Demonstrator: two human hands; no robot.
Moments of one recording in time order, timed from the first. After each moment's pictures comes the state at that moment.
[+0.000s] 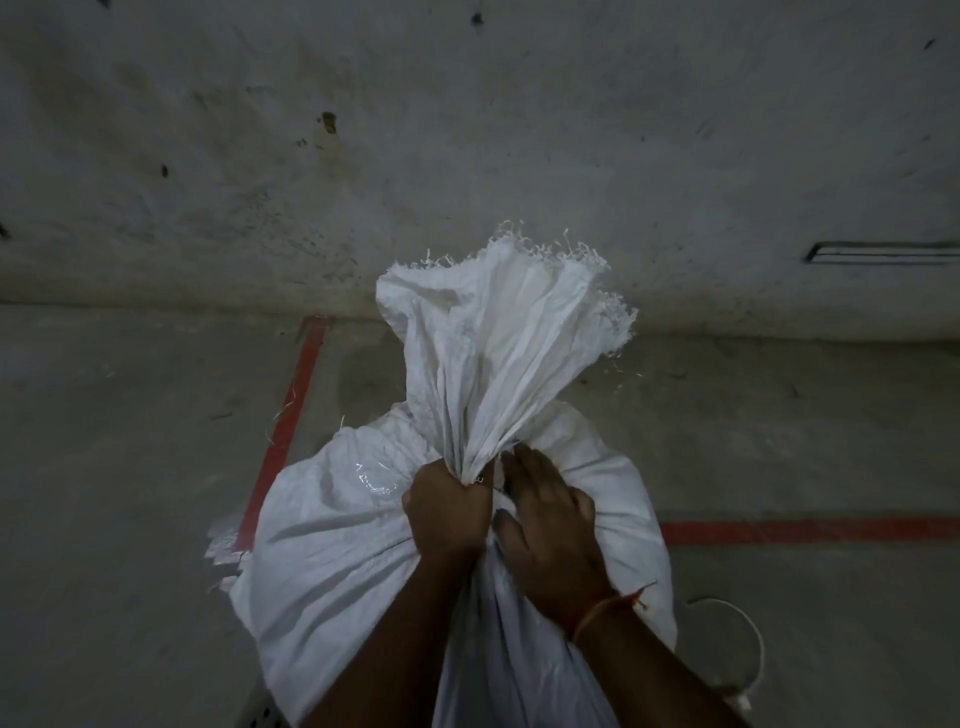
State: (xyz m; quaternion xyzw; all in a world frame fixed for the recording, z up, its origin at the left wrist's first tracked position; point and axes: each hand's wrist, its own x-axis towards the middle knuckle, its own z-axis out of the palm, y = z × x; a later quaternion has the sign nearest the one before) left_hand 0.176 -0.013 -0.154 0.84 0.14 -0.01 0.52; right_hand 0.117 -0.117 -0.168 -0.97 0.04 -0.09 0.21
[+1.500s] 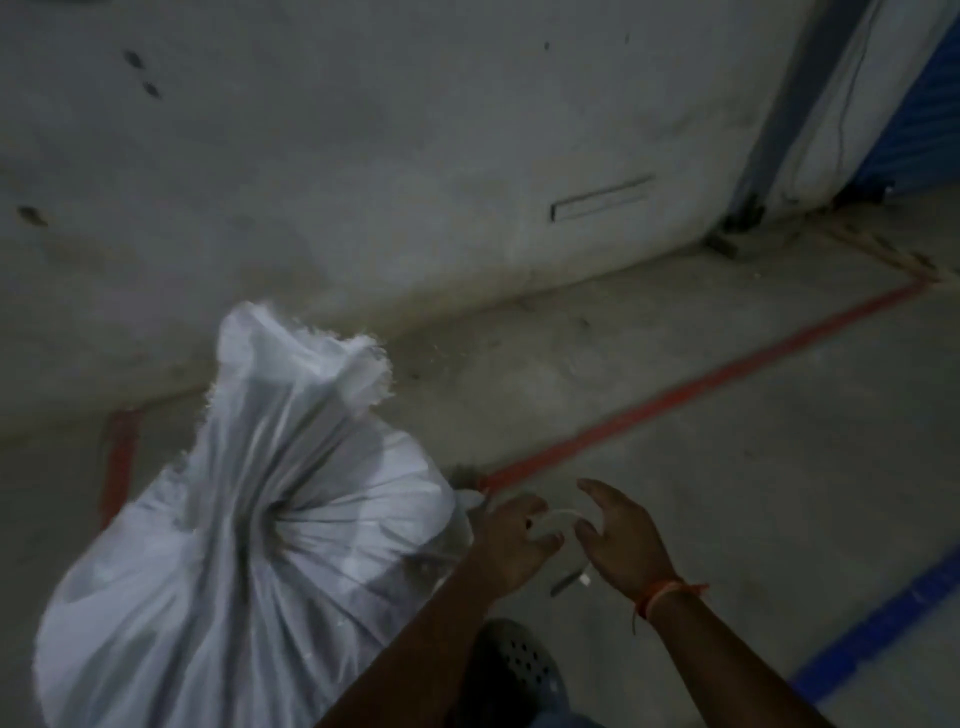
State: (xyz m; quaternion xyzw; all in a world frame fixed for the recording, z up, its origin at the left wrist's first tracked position) left_hand -0.002 -0.227 -0.153 0.81 -0.31 -0.34 0.36; right_hand -0.113 -0.358 -0.157 -0.87 0.33 -0.06 0.35
